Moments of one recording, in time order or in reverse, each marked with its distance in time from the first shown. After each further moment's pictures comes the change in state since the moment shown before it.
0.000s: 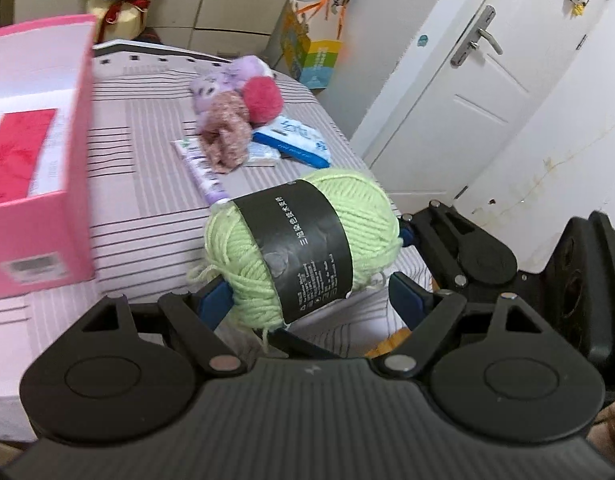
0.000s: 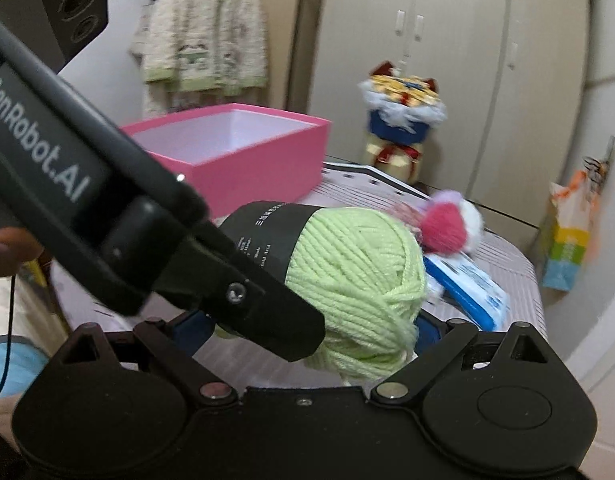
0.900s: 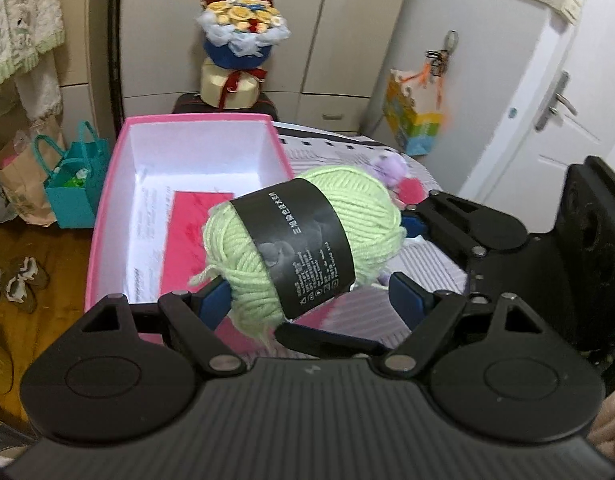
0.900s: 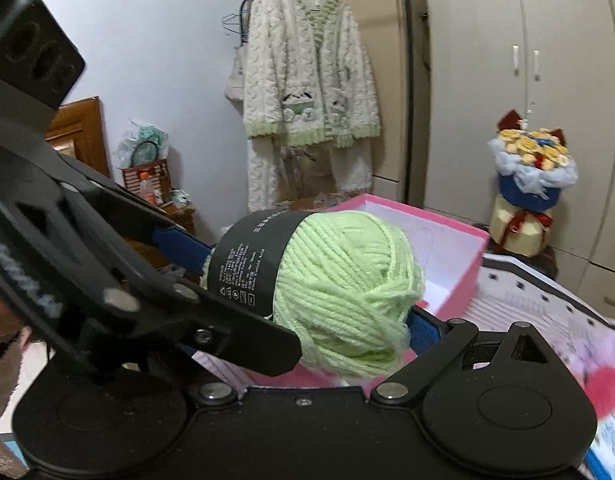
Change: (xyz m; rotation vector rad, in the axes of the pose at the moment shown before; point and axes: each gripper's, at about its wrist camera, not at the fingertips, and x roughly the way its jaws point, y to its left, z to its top) left arm -0.112 0.097 0.053 -0.020 -0.140 0.265; right arm 0.076 0.038 0.135 -0.018 -0.114 0.351
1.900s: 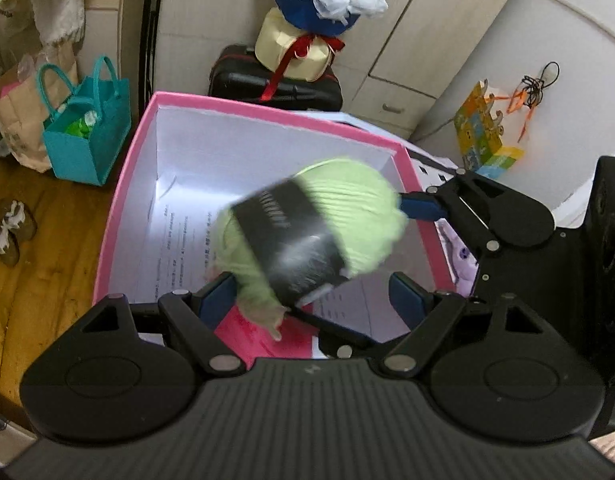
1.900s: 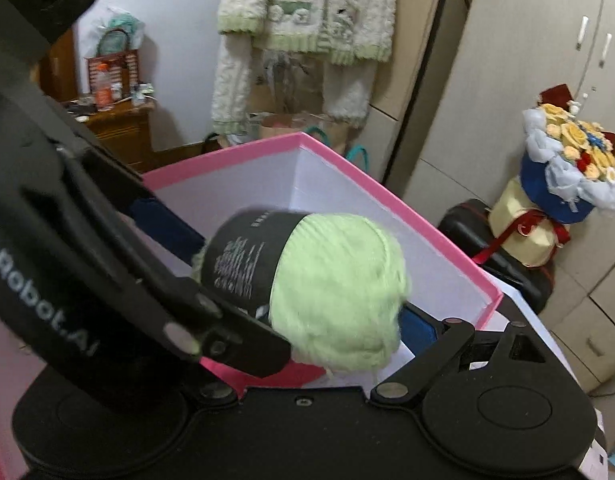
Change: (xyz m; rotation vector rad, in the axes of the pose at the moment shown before) left arm 0.147 0.111 0.082 -0.223 0.108 0.019; right arm 0.173 -0.093 0.040 -0.180 0.310 -0.082
